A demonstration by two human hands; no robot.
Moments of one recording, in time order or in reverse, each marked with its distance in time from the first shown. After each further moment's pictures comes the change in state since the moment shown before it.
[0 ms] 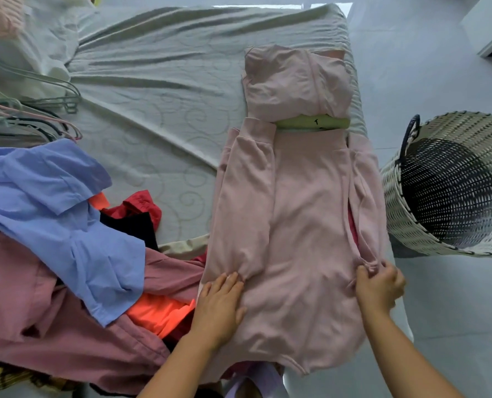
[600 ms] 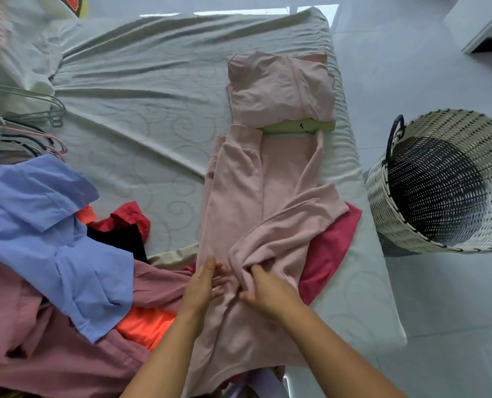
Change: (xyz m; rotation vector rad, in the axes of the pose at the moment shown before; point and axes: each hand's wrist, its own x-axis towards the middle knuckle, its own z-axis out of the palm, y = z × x) left_hand 0.027 0.011 -0.038 -1.634 0.204 -0.478; right_hand -0.108 -0.082 0.030 -0.620 -0.915 -0.706
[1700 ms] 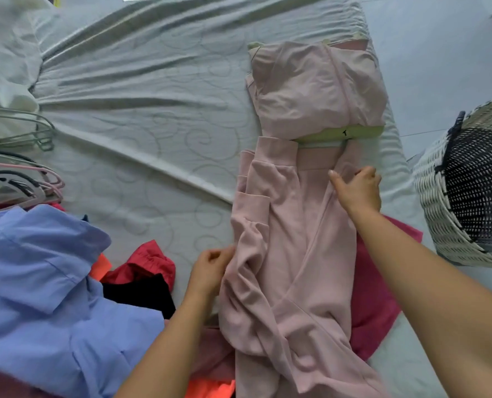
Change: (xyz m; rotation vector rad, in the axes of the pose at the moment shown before) left_hand 0.112 0.086 -0.040 0.256 -0.068 -0.013; right_hand 0.175 0.040 -0.157 0.386 0.813 0.493
